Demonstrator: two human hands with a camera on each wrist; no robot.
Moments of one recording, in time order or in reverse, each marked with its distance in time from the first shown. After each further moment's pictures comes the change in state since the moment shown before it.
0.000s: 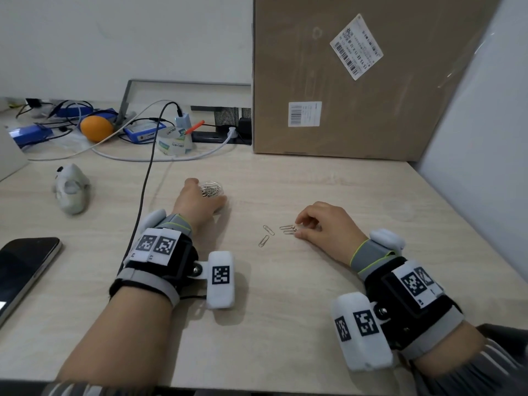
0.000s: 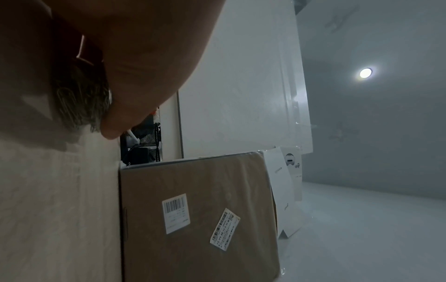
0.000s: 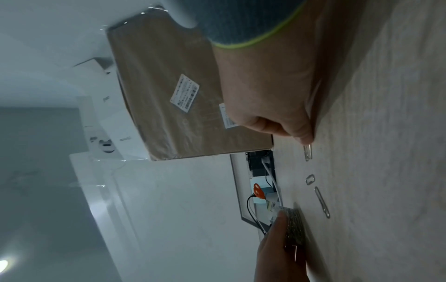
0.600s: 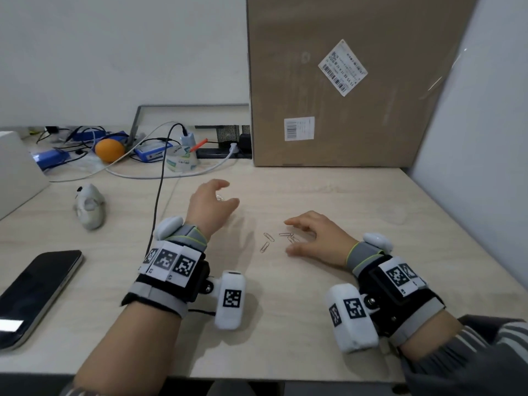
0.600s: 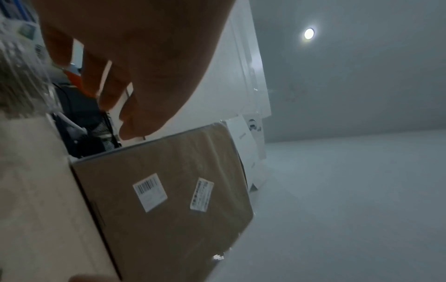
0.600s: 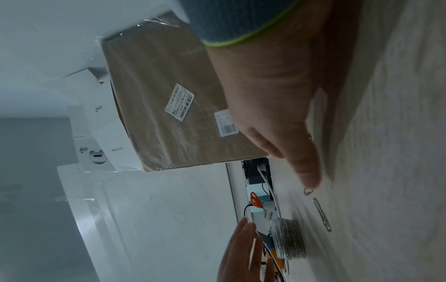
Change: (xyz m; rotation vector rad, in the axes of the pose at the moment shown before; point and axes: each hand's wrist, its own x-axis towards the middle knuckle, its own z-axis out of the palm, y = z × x) left_hand -0.039 0.037 -0.013 -0.085 -0.035 0.170; right_hand -0.005 -0.001 -0.003 0.093 -0.193 0.025
